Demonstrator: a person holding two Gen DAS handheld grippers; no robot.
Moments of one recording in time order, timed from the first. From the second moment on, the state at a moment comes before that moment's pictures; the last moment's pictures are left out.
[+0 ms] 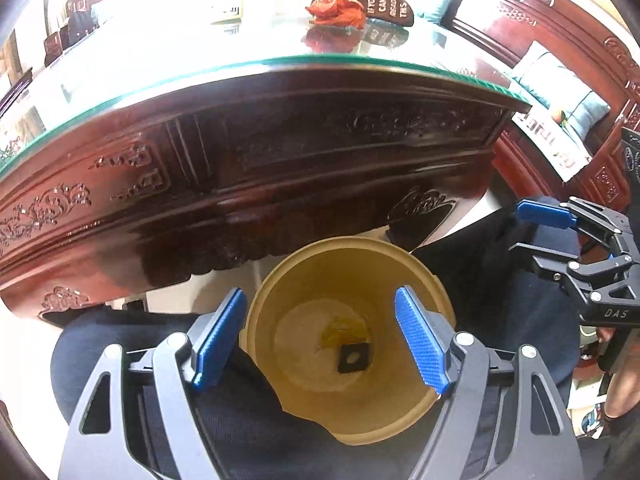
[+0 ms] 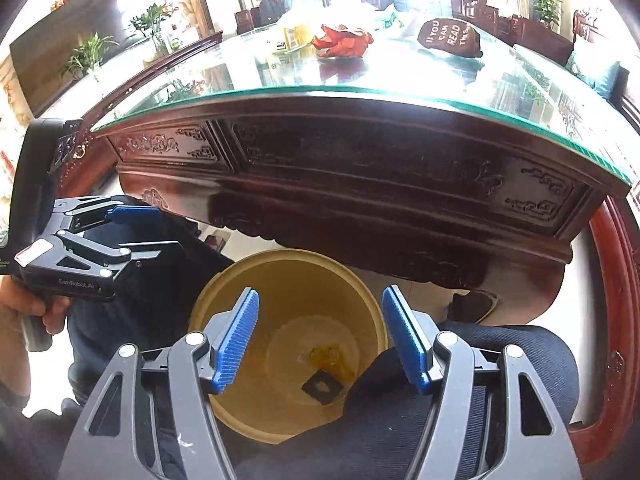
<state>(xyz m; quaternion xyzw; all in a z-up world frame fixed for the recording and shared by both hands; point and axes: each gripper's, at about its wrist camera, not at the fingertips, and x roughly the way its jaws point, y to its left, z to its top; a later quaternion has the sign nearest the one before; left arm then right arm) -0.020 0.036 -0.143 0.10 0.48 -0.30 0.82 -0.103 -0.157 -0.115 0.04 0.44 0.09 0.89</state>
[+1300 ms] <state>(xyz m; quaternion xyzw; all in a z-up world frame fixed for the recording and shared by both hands) 0.185 0.020 -0.051 0.03 0.36 -0.16 0.92 0.121 -0.159 -0.052 0.03 0.35 0.02 0.94</state>
